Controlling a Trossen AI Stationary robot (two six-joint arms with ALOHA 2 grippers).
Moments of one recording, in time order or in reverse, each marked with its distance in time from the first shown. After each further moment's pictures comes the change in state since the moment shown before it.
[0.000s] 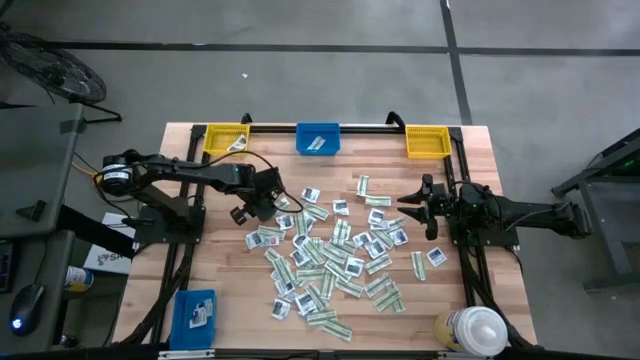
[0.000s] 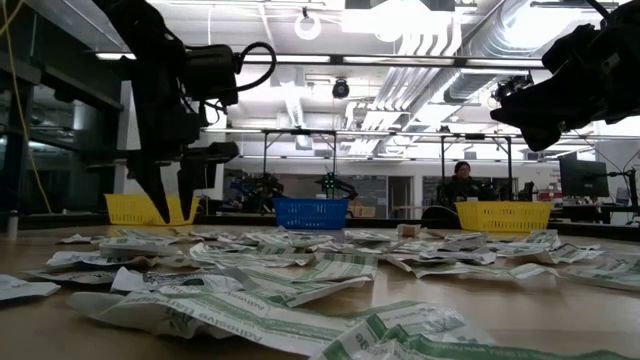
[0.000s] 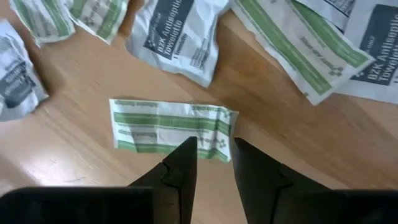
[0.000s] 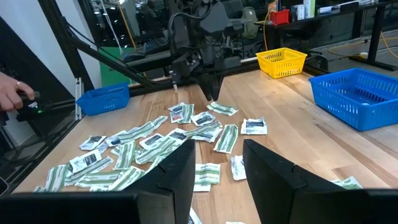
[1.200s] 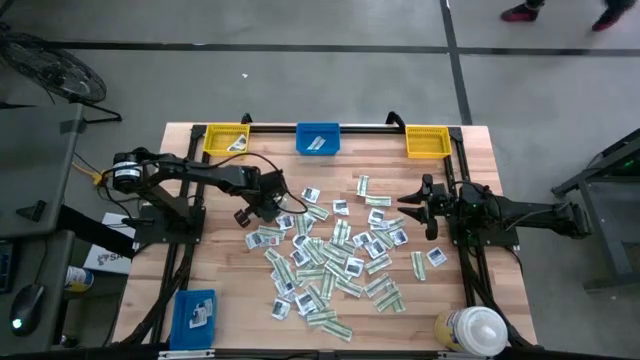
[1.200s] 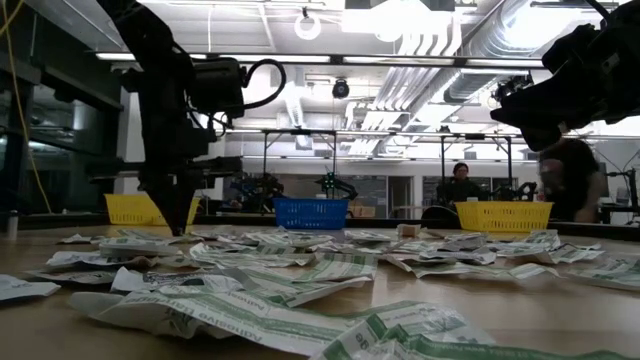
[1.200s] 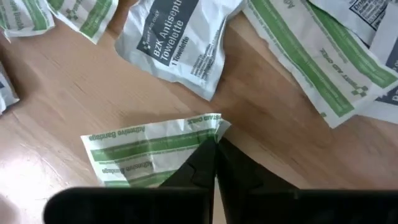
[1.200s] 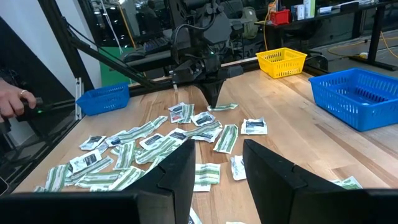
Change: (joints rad) left arm 0.001 0.092 0.001 0.064 0.006 -0.058; right arm 0.000 0.000 0.000 0.000 0.000 0.000
